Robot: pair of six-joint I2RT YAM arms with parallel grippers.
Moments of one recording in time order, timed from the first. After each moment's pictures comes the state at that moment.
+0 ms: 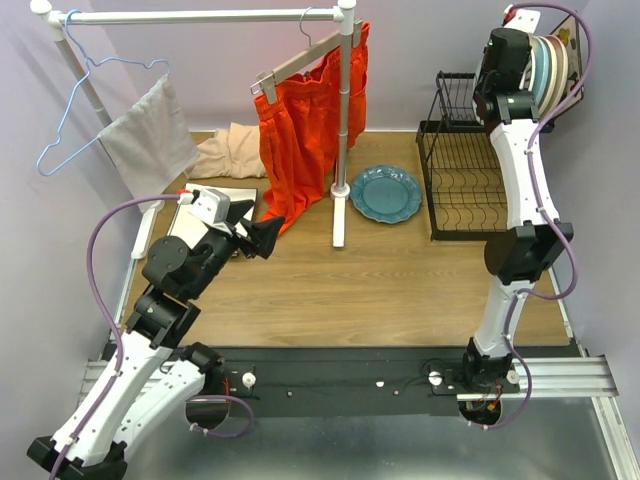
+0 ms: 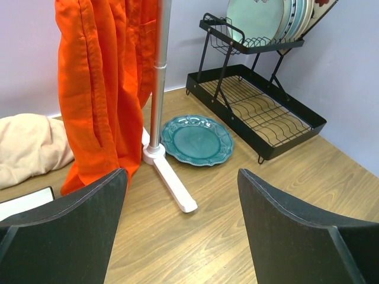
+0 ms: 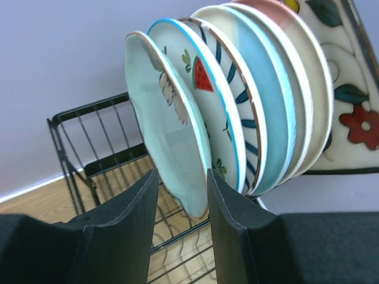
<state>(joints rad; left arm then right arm) -0.51 0.60 0.78 -0.06 0.10 -0.19 0.08 2.02 2.35 -0.55 0.58 0.00</state>
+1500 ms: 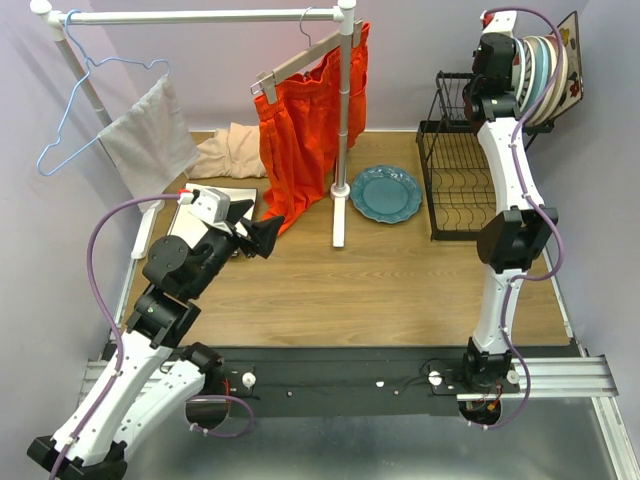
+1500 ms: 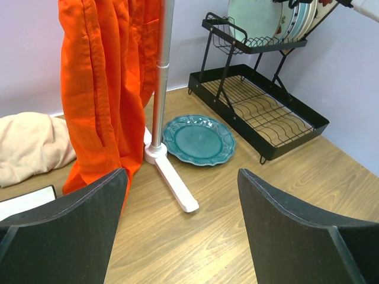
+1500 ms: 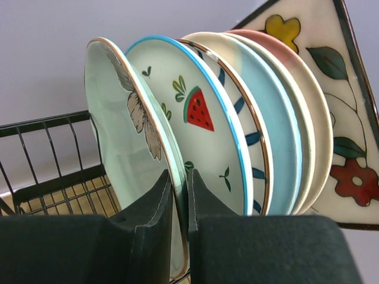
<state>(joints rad) -0.51 0.60 0.78 -0.06 0.09 -0.19 0.07 2.17 2.37 -0.33 0.66 -0.30</state>
